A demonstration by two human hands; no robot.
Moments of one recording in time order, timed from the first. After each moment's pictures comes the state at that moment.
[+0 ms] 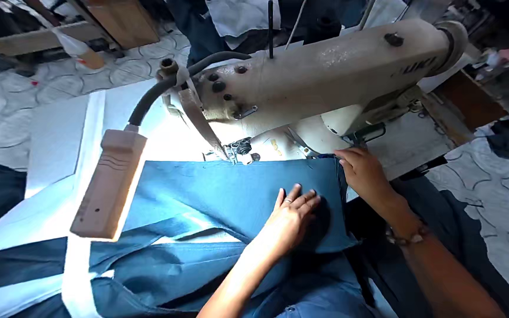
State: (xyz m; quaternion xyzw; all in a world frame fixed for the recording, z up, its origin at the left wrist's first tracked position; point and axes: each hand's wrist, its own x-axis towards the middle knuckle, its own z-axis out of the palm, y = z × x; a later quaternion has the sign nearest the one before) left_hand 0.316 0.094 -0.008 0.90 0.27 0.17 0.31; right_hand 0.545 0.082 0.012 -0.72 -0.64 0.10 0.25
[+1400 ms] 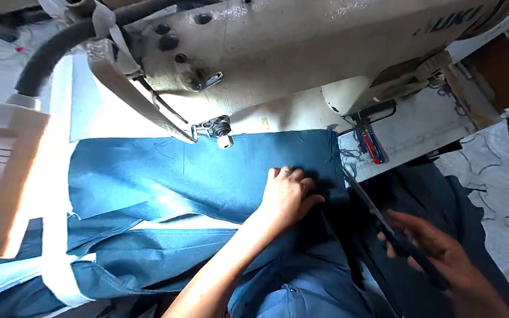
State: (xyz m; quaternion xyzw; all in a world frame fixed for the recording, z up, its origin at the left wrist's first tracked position) left_hand 0.349 0.110 -0.012 0.90 0.31 0.13 0.27; right_hand 0.590 -0.084 0.012 -0.52 -0.48 0.52 0.48
